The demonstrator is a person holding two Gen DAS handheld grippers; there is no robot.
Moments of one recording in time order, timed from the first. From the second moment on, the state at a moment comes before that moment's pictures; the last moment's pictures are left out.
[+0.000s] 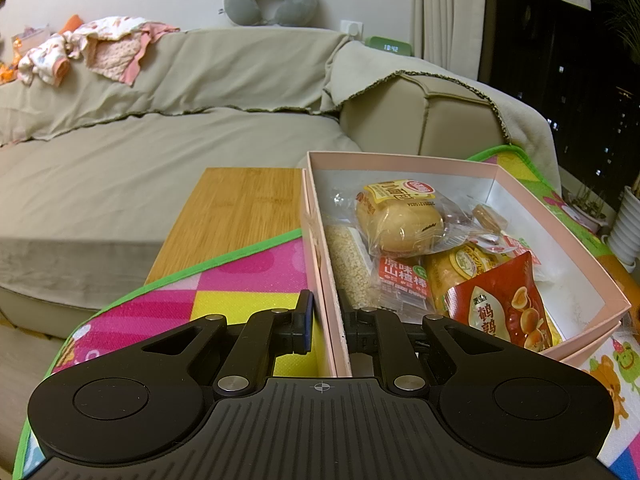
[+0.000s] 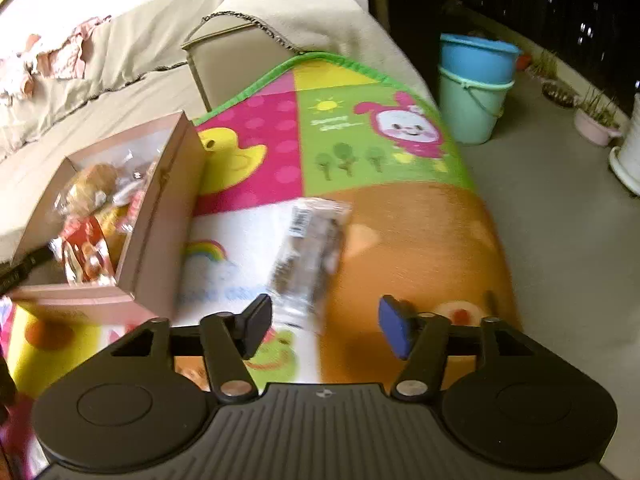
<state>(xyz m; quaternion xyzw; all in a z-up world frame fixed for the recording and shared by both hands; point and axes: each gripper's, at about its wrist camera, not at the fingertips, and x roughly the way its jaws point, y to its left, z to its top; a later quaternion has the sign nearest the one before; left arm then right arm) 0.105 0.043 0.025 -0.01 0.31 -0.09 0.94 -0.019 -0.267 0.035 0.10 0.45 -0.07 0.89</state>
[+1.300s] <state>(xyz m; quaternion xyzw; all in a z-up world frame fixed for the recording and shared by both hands) 0.105 0.043 0.025 -0.01 0.31 -0.09 0.94 -0.070 -0.149 0.199 0.01 0.32 0.07 0.95</state>
